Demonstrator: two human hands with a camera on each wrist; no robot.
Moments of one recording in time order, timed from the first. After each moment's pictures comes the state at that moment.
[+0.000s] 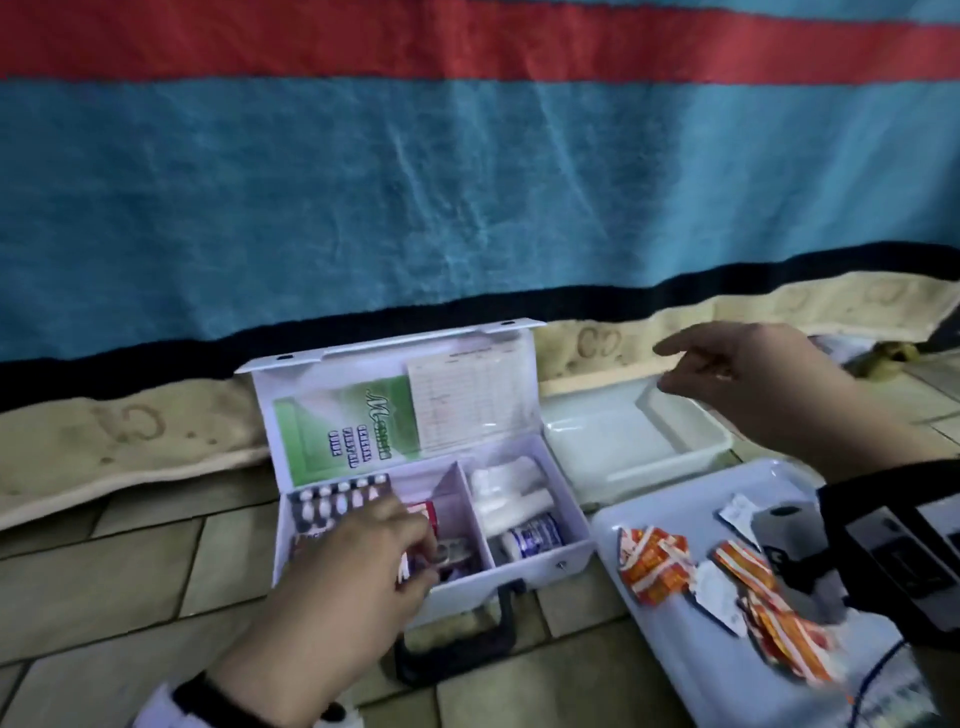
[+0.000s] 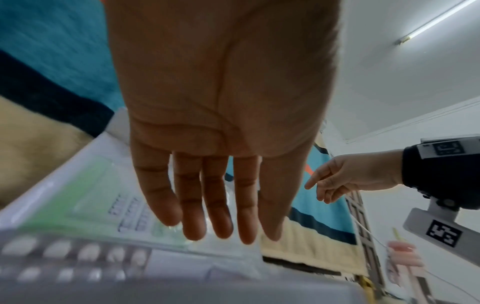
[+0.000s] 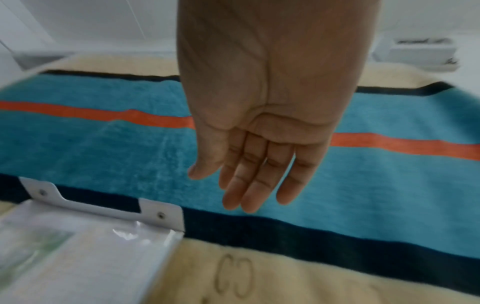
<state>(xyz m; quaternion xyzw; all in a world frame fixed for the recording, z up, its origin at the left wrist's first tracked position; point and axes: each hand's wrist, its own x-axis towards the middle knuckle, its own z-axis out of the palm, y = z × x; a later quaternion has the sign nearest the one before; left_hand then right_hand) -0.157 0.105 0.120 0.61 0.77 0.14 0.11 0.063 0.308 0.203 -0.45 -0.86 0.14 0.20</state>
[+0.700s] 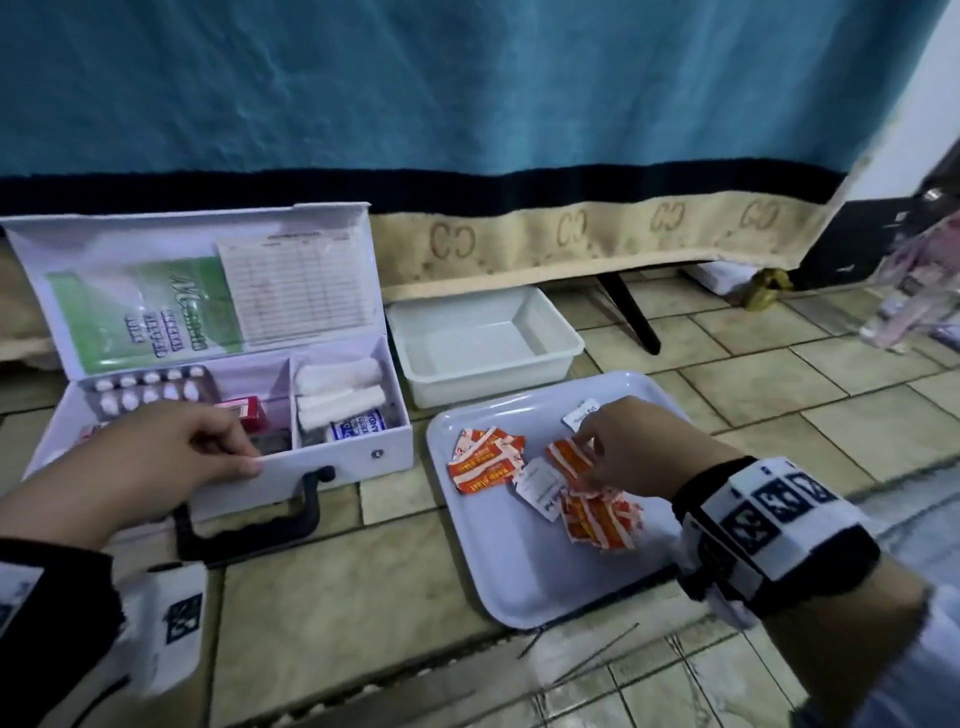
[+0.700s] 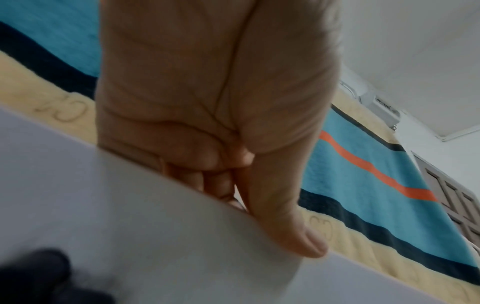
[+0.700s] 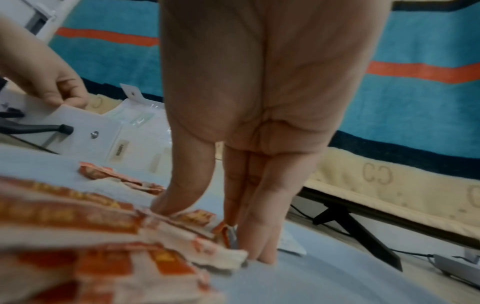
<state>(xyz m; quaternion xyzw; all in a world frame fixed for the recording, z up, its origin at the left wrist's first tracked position) -0.129 0.129 0.092 0.43 0.85 0.23 0.21 0.167 0.326 0.085 -0.43 -0.88 0.06 -0.17</state>
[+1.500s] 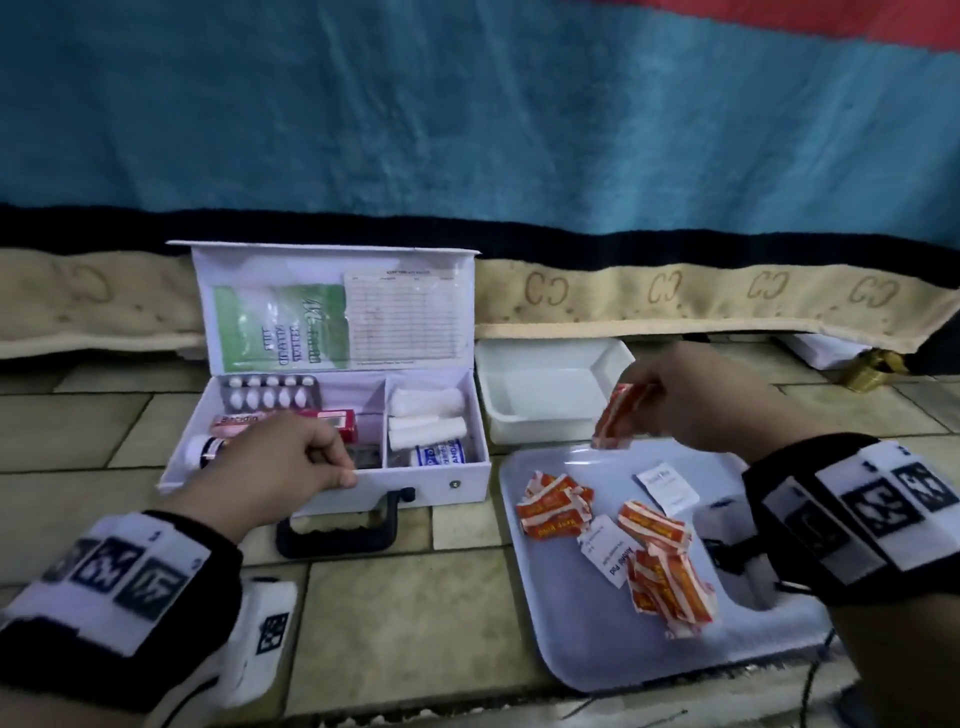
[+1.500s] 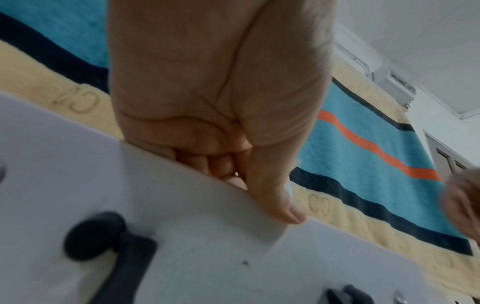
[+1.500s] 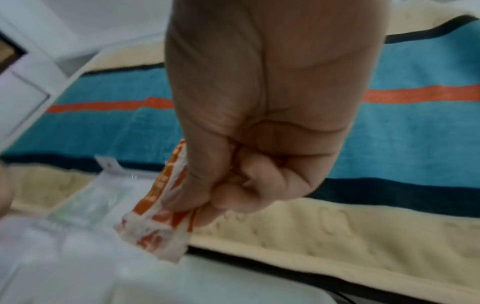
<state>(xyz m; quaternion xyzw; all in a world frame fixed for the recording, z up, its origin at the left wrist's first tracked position) -0.120 0.126 0.093 0.40 0.86 0.24 0.21 0.116 0.341 0.163 -0.36 -0.92 0.17 0.01</state>
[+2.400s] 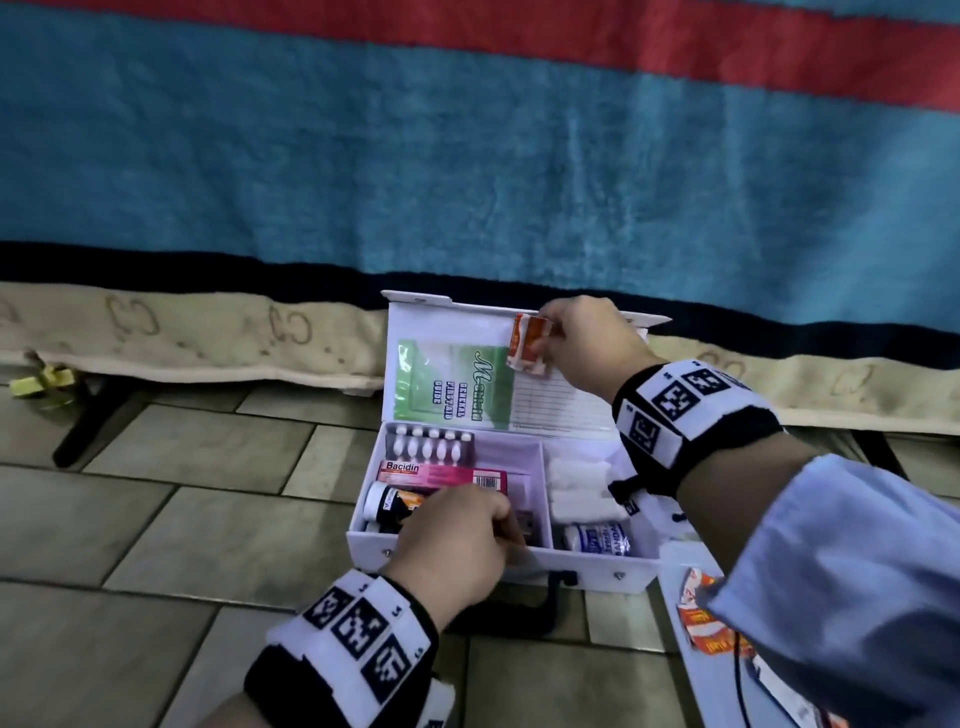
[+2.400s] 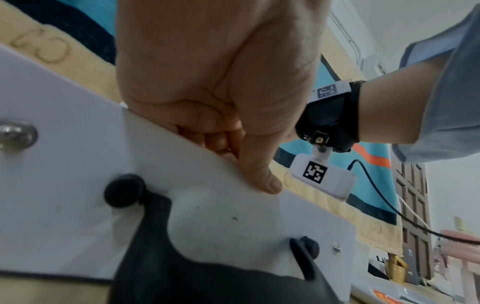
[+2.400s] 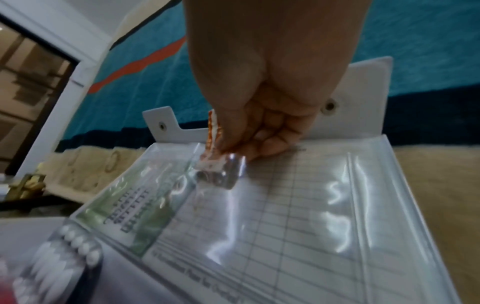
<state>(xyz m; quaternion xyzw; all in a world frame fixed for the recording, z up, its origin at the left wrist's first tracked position) -0.128 0.120 0.076 0.39 0.86 0.28 0.18 -0.120 0.298 0.175 -0.27 -0.94 0.14 0.12</state>
